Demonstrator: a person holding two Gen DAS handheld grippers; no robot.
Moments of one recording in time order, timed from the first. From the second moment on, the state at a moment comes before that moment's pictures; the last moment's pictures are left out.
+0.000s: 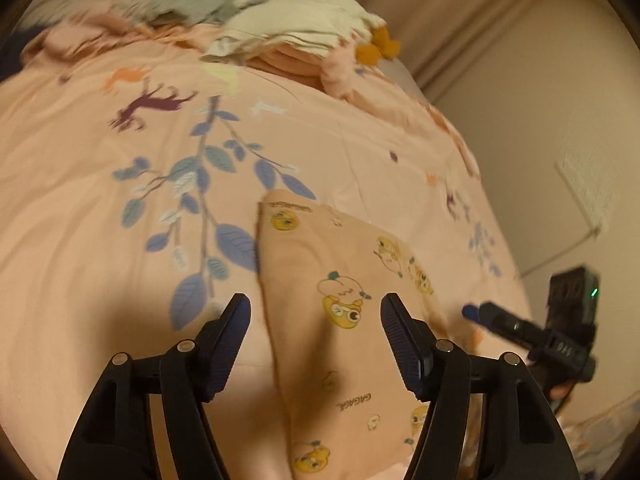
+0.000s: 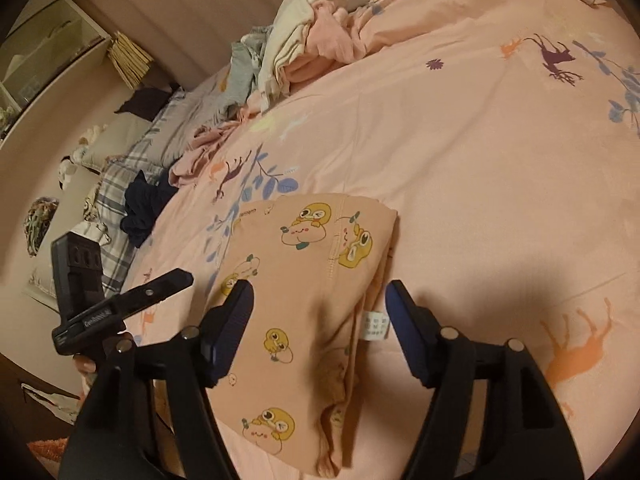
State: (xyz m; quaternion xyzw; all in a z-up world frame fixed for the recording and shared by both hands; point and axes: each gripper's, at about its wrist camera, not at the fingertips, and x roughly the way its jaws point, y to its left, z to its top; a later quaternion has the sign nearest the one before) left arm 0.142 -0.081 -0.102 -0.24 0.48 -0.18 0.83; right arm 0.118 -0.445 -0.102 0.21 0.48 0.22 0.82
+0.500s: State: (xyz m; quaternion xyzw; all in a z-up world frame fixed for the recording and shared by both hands) left arm 0.156 -0.099 -0.162 -0.32 0.58 -0.30 0.69; right arm 0.126 -0.448 -0.153 0.27 0.58 0.21 0.74
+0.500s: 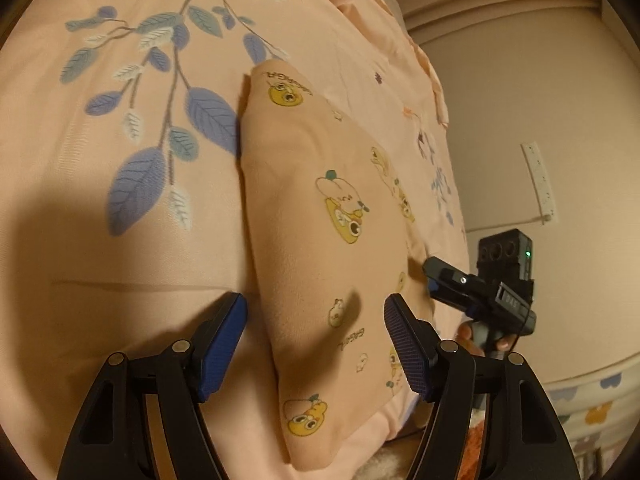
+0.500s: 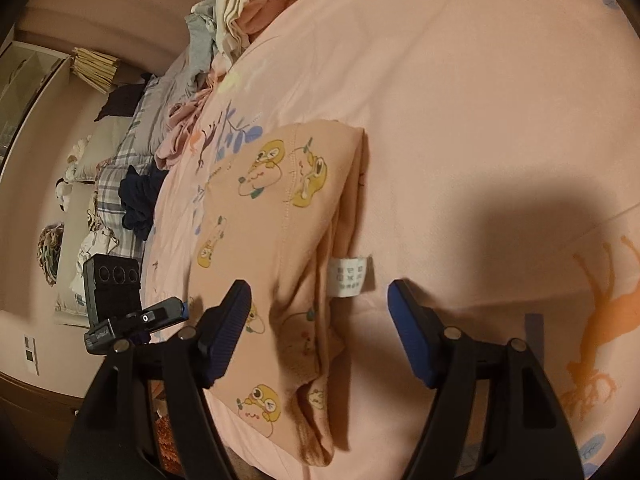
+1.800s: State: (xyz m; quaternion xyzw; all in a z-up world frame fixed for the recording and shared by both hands) left arm 0.146 -0.175 -0.158 -0.10 0.53 -0.27 0.80; right arm 0.145 -0.414 -0.178 0.26 0.56 0.26 0.75
